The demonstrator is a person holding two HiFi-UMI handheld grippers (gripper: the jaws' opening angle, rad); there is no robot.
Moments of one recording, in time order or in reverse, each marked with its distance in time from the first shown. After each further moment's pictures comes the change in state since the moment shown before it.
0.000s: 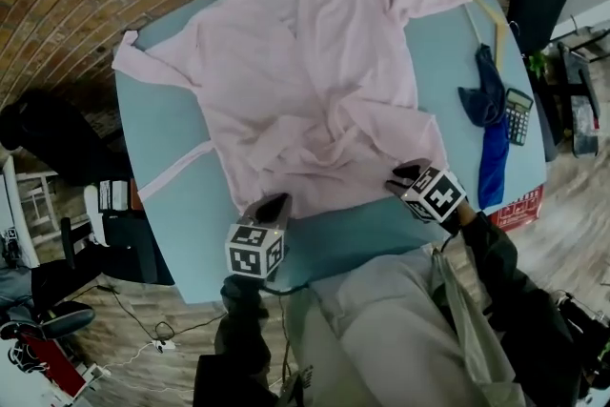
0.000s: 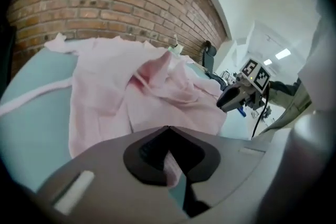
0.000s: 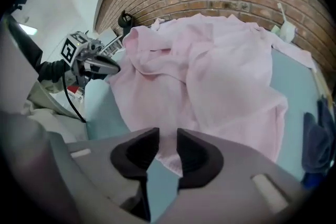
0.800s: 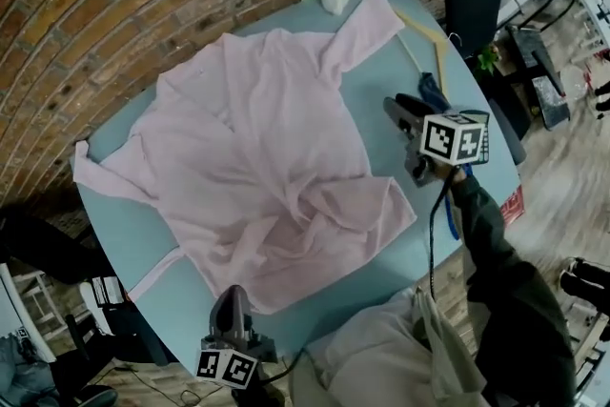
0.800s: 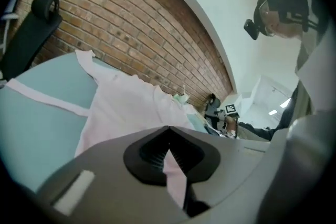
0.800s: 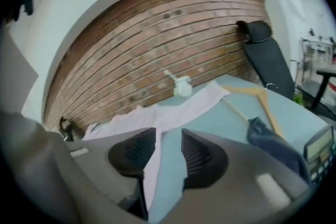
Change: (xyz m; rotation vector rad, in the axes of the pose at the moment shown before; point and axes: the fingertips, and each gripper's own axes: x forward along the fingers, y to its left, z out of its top) left arm -0.084 -0.002 0.097 -0.274 -0.490 0.029; right arm -0.169 -0.274 0.106 0.610 -0.854 -0.354
